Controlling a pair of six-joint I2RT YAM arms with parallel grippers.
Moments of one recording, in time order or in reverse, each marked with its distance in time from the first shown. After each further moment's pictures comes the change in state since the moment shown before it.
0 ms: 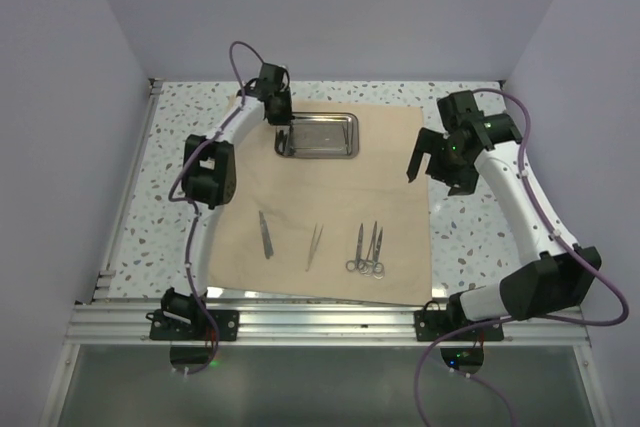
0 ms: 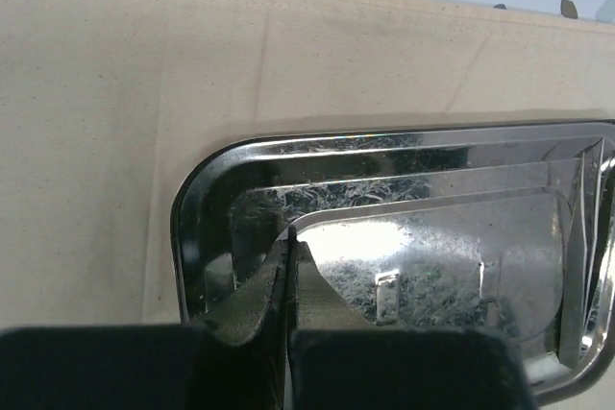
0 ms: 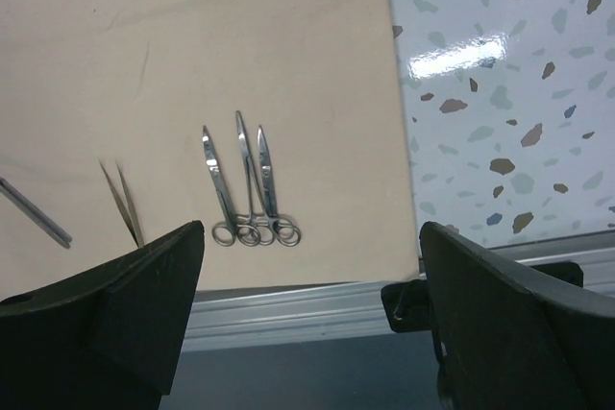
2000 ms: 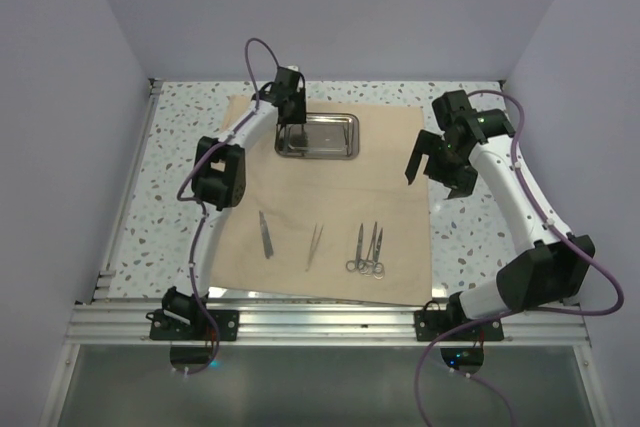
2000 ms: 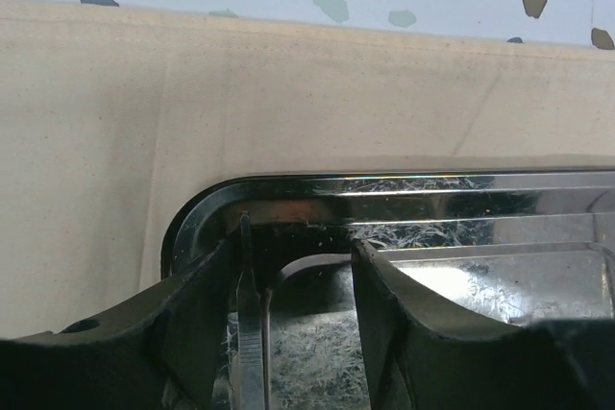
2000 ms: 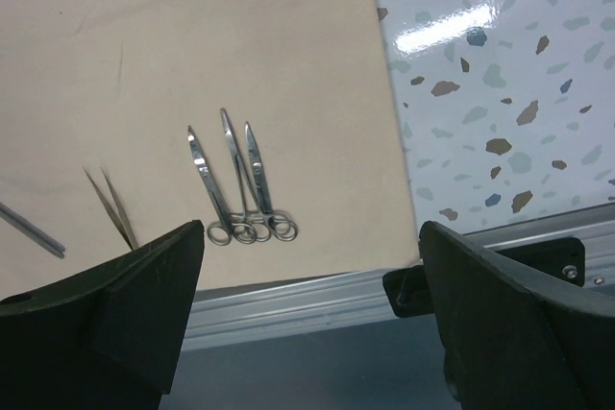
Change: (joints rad) left arm -0.066 0.037 0.034 0.049 -0.198 0.057; right arm 0.007 0.043 0.014 -0.041 0.024 0.055
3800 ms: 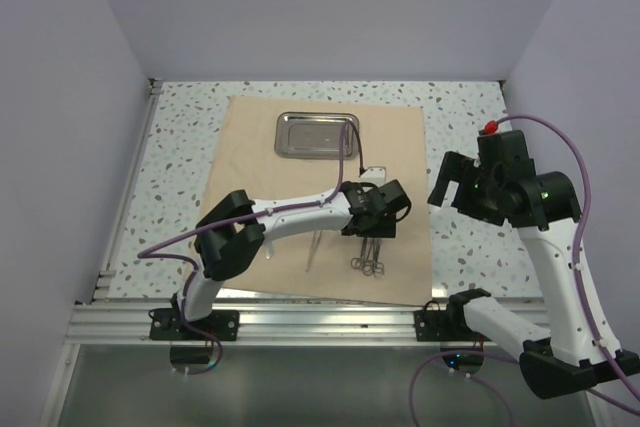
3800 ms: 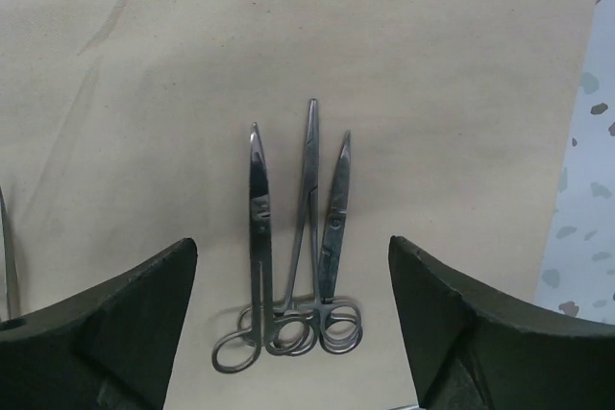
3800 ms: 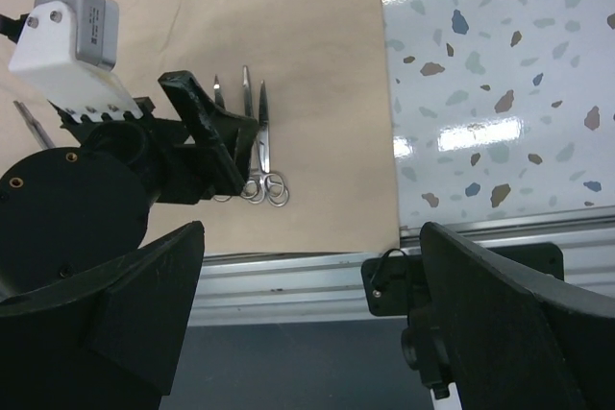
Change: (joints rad) left arm -0.781 -0.510 -0.636 -0.207 -0.189 -0.667; right arm 0.000 -0.454 -0.099 -0.054 -0.031 -0.089
